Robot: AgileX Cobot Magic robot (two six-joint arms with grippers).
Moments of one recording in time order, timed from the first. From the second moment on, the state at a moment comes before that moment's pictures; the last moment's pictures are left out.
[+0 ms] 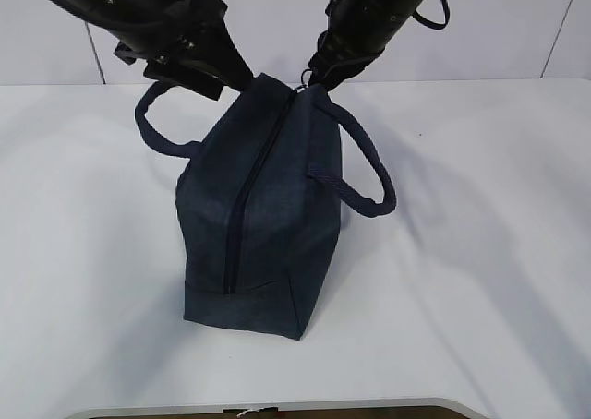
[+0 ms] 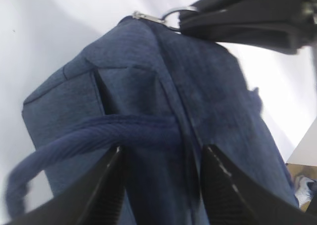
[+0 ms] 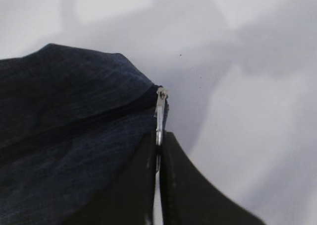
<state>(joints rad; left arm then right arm) -0.34 1.94 -1.72 -0.69 1.04 0.36 0.33 2.24 -2.22 0.32 1.17 -0.72</state>
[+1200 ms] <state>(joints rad) -0.34 2.07 -1.81 -0.77 1.17 0.44 0.33 2.24 -2.22 0.30 1.16 -0.70</state>
